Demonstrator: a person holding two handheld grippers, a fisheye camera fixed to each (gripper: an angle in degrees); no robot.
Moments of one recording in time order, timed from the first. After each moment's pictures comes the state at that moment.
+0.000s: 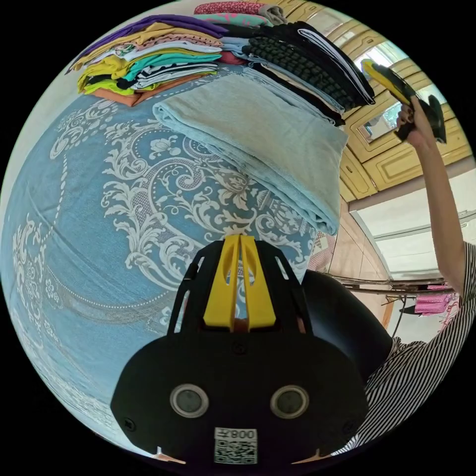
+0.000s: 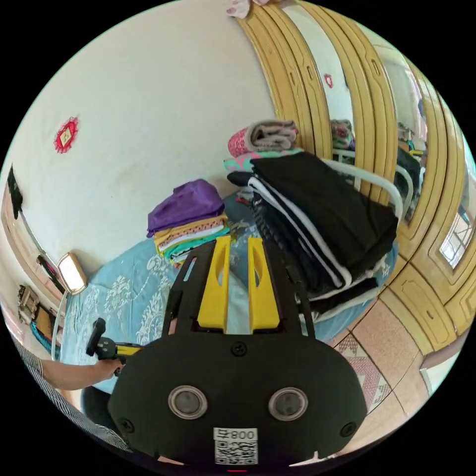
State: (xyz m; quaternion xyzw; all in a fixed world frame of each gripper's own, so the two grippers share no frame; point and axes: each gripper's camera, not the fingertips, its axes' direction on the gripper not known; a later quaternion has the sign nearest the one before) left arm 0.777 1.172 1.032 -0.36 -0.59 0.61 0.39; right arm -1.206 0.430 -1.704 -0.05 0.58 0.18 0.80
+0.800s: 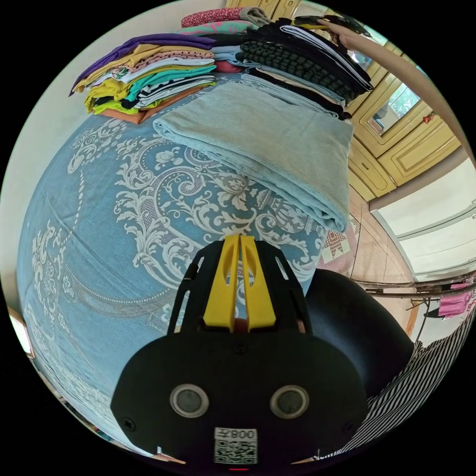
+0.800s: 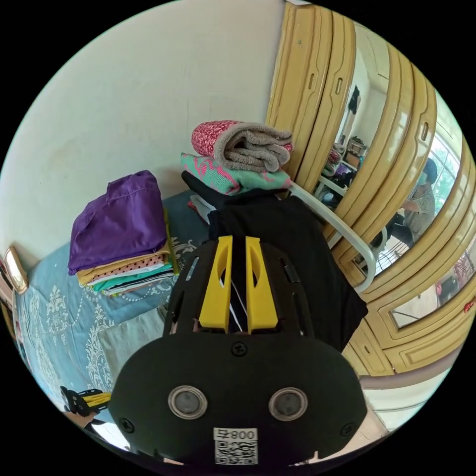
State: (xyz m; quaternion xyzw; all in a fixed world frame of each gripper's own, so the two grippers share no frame) left arm 0.752 1.165 0.886 -0.31 -0.59 0.66 0.35; right arm -1.112 0.287 -1.819 -0.17 0.68 0.16 0.70
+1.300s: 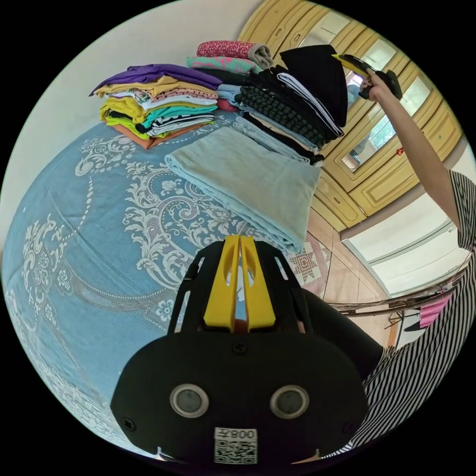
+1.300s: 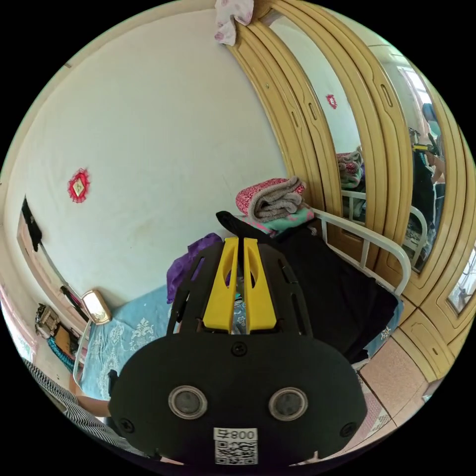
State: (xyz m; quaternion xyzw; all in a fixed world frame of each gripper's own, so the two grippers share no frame) left arm 0.797 1.152 0.736 -0.30 -0.50 0.68 0.44; right arm -1.261 0.238 -1.989 0.03 0.51 0.16 0.84
